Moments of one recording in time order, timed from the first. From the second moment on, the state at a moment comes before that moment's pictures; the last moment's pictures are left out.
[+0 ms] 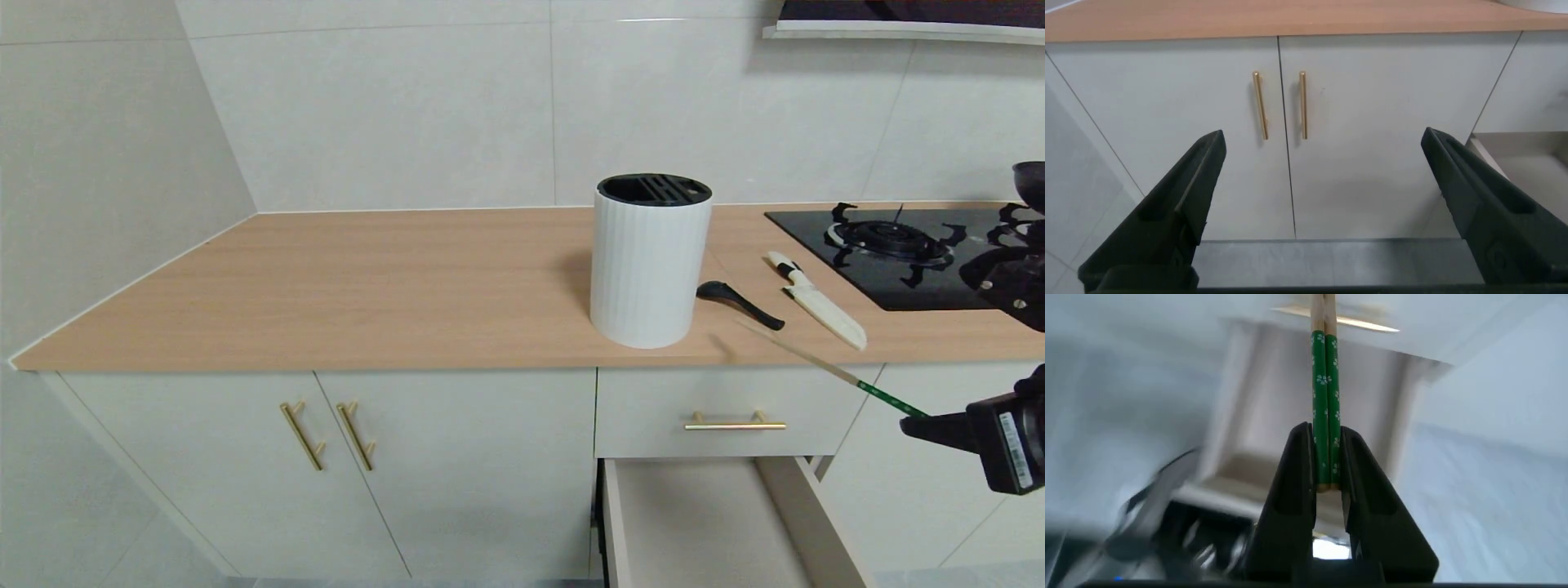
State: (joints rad) left arm 0.00 0.00 0.00 0.00 -0.01 0.00; right arm 0.39 1.21 -0.93 0.43 -0.07 0.10
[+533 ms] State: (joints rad) left arm 0.00 0.00 0.00 0.00 -0.01 0.00; right arm 0.47 1.18 -0.89 0.46 0.02 0.05
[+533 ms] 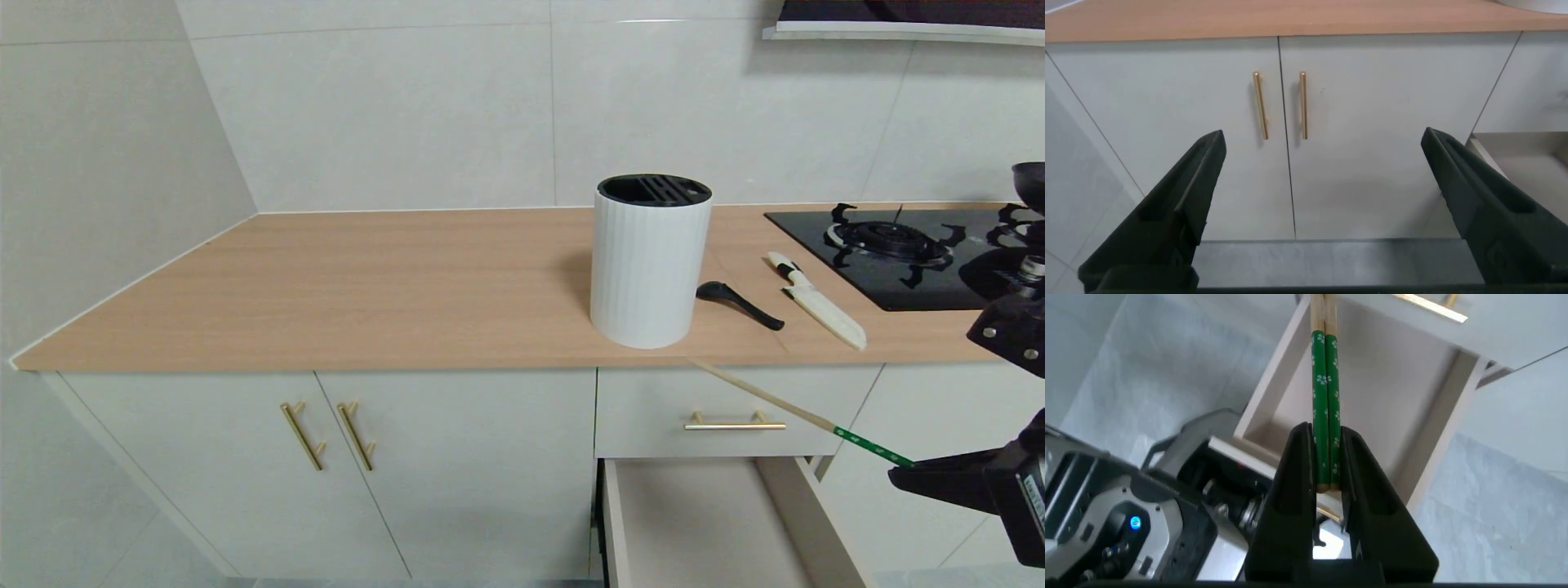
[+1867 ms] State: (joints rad) left arm 0.00 0.00 0.00 0.00 -0.01 0.00; right arm 0.48 1.28 -0.84 0.42 0.02 0.05
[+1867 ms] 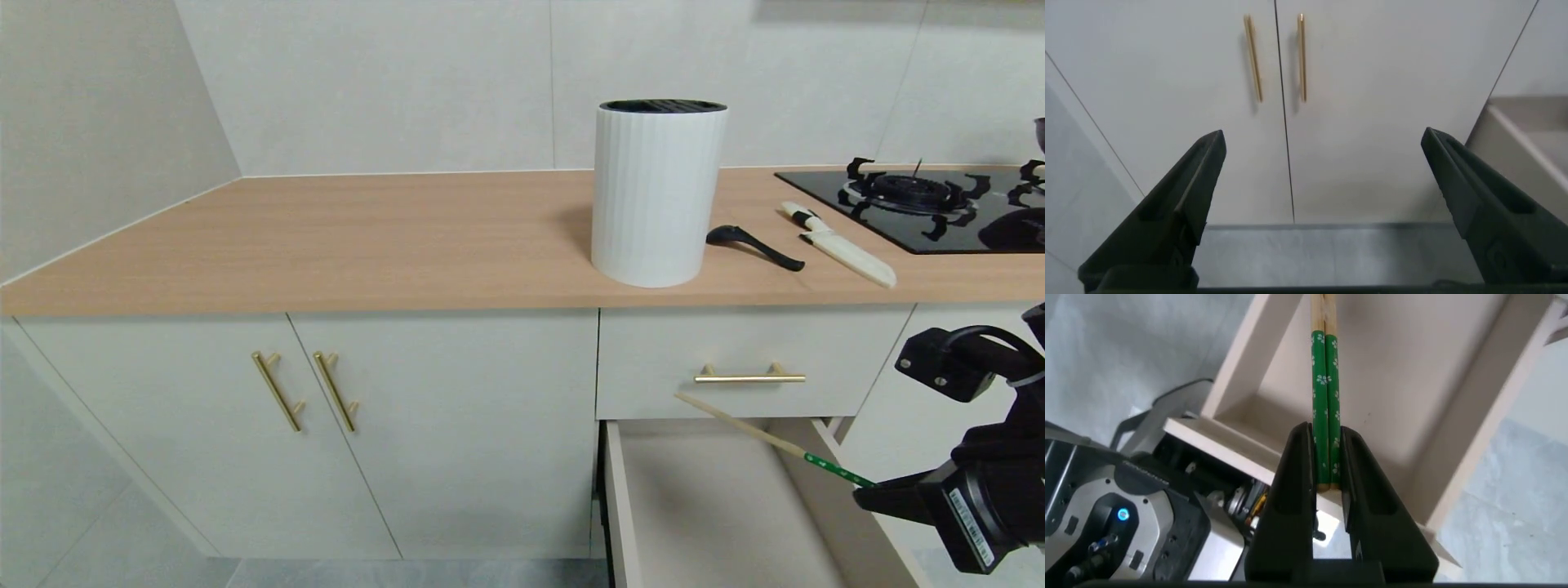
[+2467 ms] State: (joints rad) left arm 0.00 0.00 0.00 0.00 -0.01 0.00; right arm 0.48 1.30 -0.84 0.42 0.02 0.05
